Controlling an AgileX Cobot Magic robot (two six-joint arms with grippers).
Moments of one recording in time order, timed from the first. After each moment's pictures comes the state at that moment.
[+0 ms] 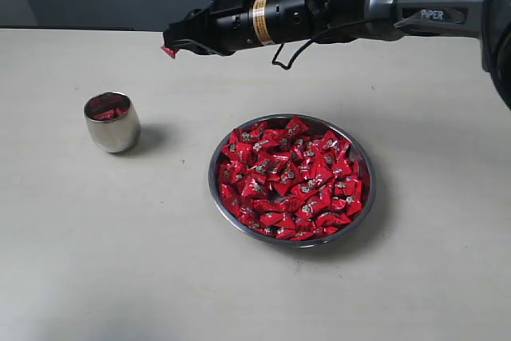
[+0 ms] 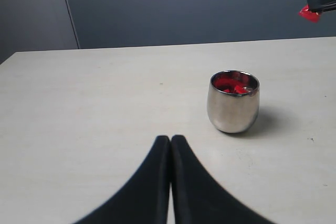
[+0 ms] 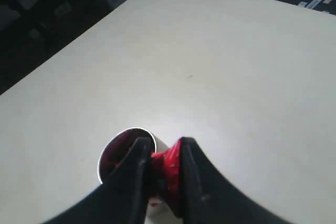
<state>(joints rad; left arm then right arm) 0.12 0.00 0.00 0.04 0.28 -0.02 0.63 2.23 -1.69 -1.60 -0.66 1.79</state>
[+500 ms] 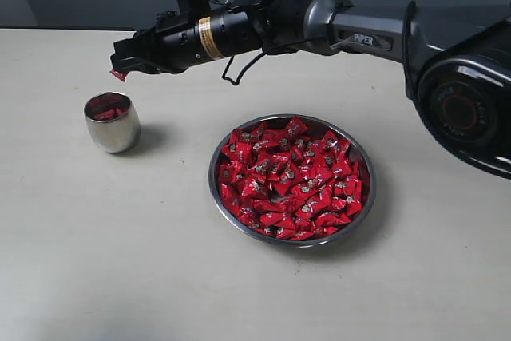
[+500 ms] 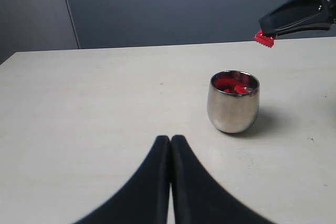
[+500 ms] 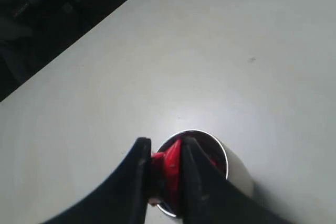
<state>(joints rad) 0.12 0.00 0.00 0.04 0.28 -0.02 0.74 2.38 -1.91 -1.74 -0.71 2.02</state>
